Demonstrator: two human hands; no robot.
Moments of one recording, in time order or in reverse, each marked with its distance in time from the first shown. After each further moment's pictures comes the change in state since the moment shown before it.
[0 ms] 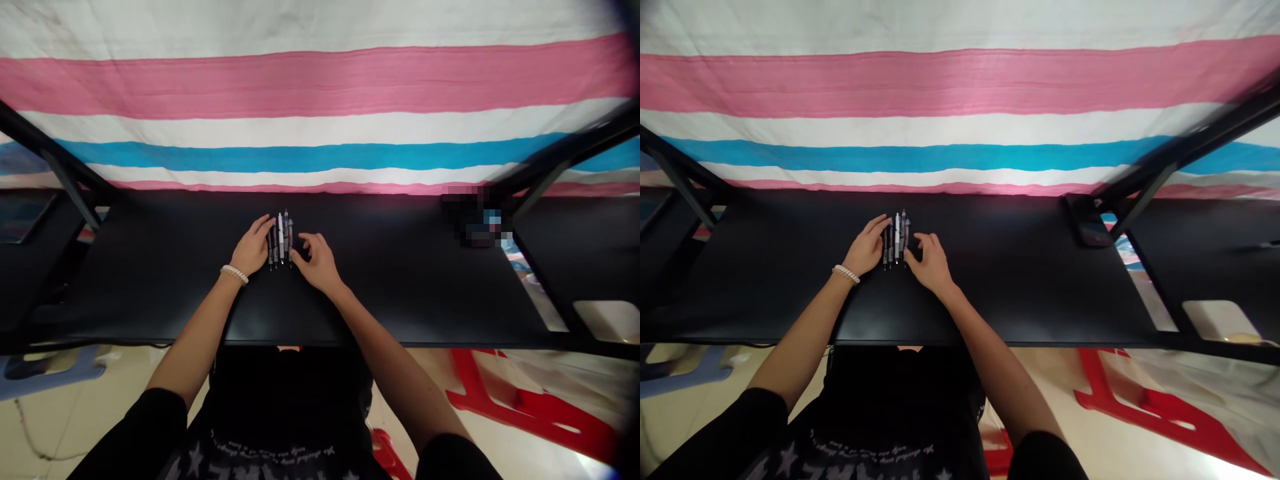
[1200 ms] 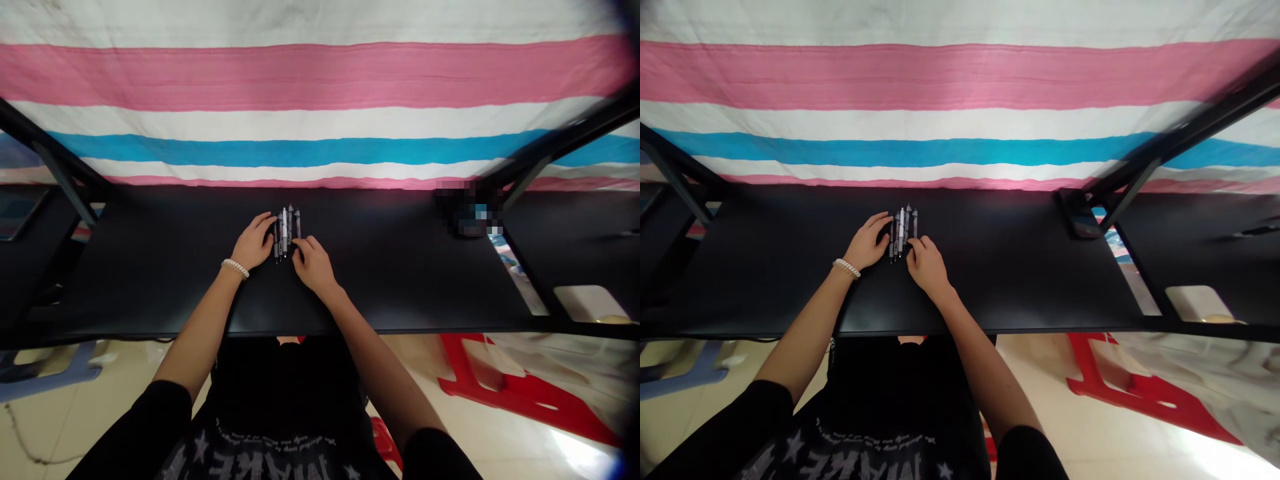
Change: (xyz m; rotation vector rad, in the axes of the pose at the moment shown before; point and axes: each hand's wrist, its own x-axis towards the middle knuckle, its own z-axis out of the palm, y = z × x) left_hand -0.002 0.006 -0.005 -0.014 0.002 -0.011; right_hand -0.018 -0.018 0.008 -0.228 -0.047 -0.062
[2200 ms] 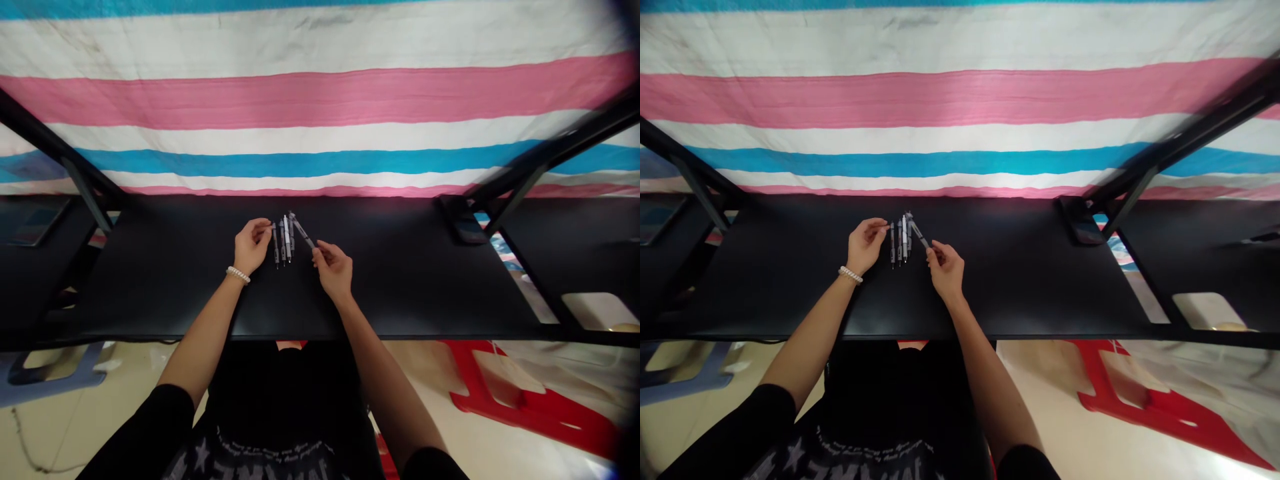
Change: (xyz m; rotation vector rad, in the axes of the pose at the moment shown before) left_hand 0.003 0.002 0.004 -0.671 0.363 -0.228; right_hand -0.008 0.010 -0.010 0.644 0.321 0.323
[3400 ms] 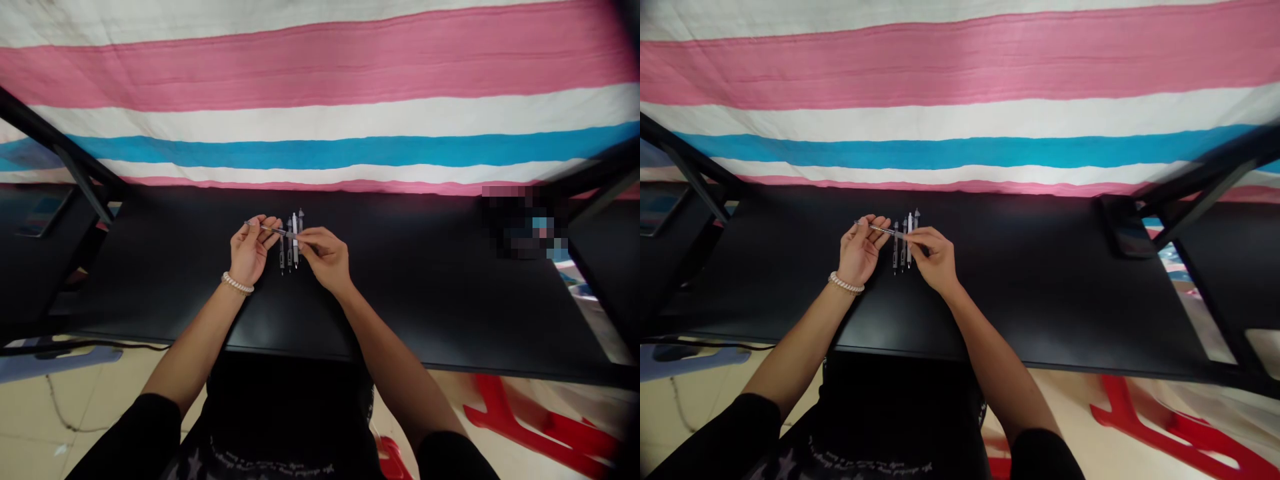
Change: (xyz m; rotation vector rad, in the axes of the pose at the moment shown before) left_hand -0.006 0.015 0.004 -0.542 0.080 -0.307; right_hand 0.037 -0.017 0.028 0.147 -0.300 -0.179
